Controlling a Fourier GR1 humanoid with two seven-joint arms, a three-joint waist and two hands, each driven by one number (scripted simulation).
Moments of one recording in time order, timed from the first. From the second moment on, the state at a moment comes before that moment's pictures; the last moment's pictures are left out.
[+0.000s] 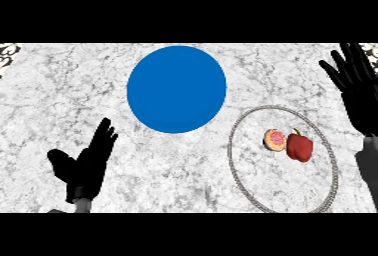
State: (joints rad) left arm 0.00 0.30 -0.33 -1.52 0.41 0.39 0.07; right arm -0.35 -0.45 -0.05 -1.40 -0.47 0.05 -0.07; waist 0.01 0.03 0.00
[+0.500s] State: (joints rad) left arm 0.03 0.56 -0.27 -1.50 0.21 0.39 -0.04; right arm -0.28 -0.30 -0.20 -1.44 -0.40 -0.39 -0.14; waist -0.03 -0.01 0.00
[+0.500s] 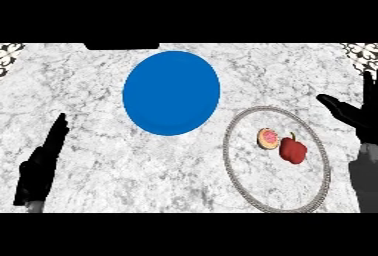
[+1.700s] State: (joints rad) left arm 0.07 0.59 -0.24 -1.48 0.15 0.33 -0.15; right arm 0.23 -0.42 0.30 -2.01 0.16 -0.85 0.41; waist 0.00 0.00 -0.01
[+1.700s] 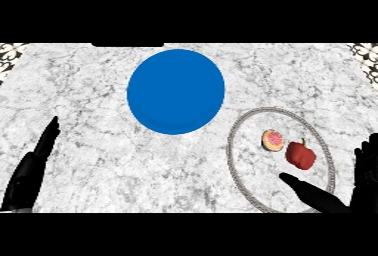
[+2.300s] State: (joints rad) left arm 0.07 0.58 -0.20 -1.46 0.13 0.29 -0.16; right arm -0.02 -0.58 0.27 -1.97 0.17 -0.55 0.93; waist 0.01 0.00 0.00
